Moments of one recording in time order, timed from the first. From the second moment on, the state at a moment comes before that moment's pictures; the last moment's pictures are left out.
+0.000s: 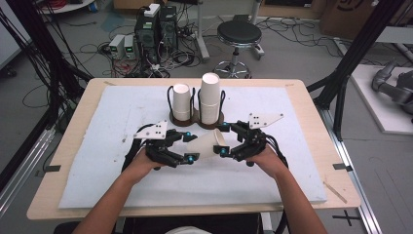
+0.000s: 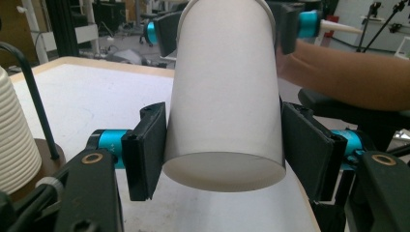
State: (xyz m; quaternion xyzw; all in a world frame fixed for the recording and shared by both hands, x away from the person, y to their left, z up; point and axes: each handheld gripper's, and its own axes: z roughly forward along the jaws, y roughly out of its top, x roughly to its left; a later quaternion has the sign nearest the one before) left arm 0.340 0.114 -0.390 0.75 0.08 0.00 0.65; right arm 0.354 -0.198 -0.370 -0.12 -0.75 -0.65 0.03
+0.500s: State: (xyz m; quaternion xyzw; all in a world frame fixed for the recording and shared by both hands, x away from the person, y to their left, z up) left arm 0.339 0.111 -0.391 0.75 0.08 0.00 0.65; right arm 0.353 -0.196 -0.373 -0.09 -0.75 -0.65 0.03
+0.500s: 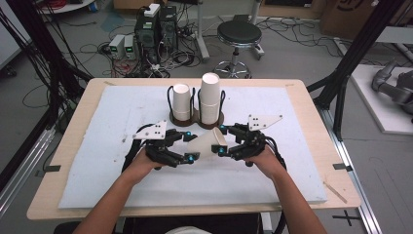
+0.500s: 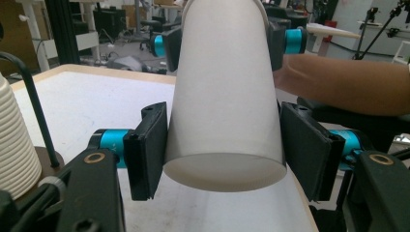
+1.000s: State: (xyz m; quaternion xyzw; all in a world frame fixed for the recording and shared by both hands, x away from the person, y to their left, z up) left arm 0.337 0.106 -0.392 0.77 0.07 0.01 0.64; right arm 0.352 -0.194 -0.373 -0.08 -0.78 -0.62 0.03
